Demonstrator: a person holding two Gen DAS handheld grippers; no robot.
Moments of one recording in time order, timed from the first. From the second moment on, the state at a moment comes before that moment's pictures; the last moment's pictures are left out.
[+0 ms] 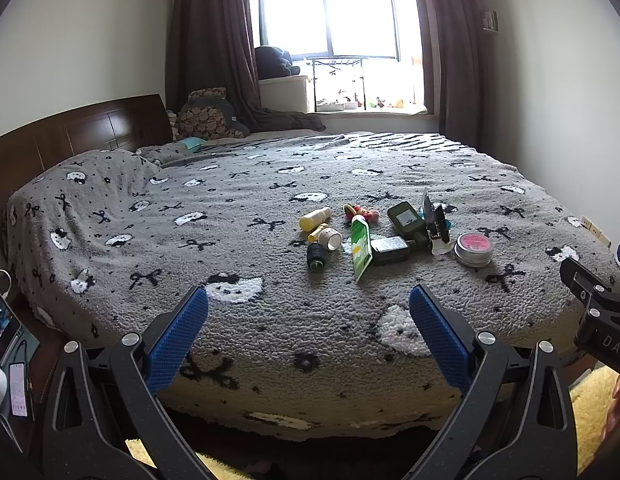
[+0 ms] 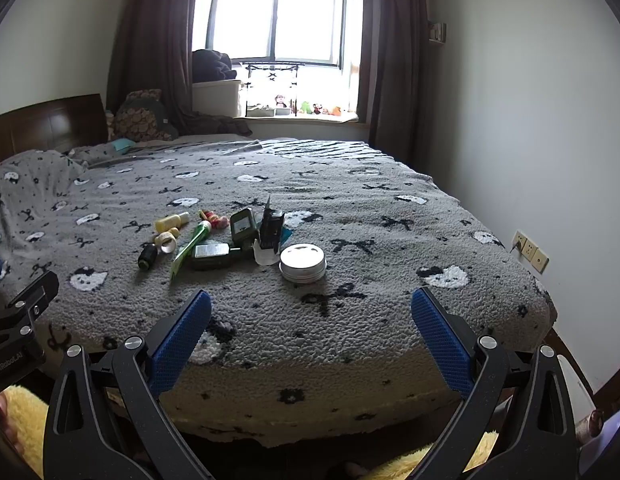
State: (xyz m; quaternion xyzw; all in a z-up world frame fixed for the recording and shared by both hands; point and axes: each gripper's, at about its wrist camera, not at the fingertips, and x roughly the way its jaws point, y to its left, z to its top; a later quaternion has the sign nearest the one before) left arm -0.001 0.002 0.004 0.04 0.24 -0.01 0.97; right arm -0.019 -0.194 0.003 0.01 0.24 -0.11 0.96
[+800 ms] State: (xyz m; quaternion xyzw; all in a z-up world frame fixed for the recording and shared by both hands) left arm 0.000 0.001 0.006 0.05 0.24 -0.01 0.97; right arm -0.018 -0.196 0.005 0.01 0.24 -0.11 0.96
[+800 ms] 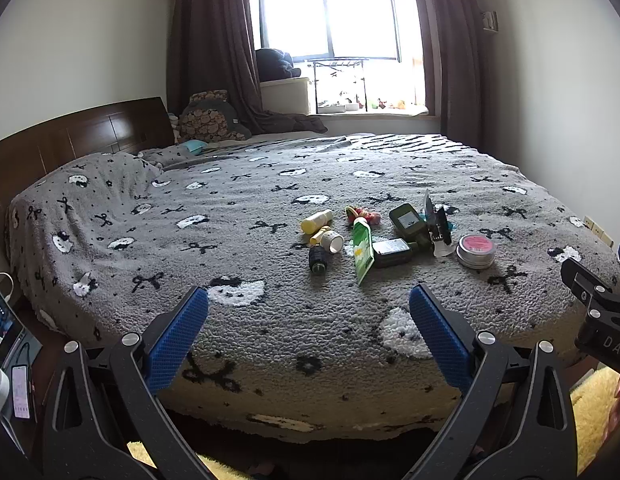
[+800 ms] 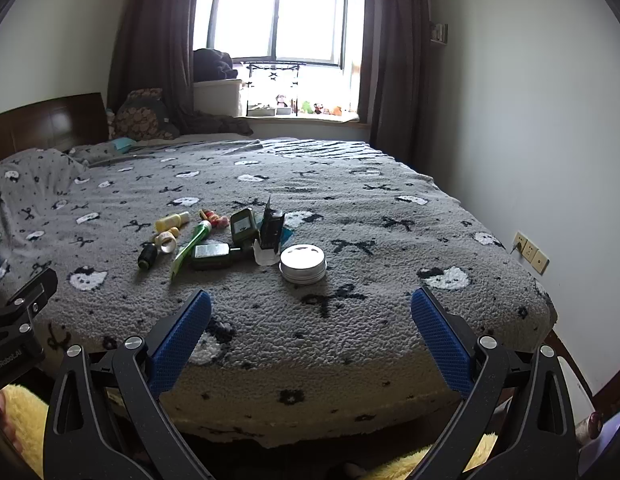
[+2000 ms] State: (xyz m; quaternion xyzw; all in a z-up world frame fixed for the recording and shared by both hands) left arm 0.033 0.002 -0.023 0.06 0.26 -0.04 0.96; right arm 0.014 -0.216 -0.039 0.03 0.28 -0.07 0.96
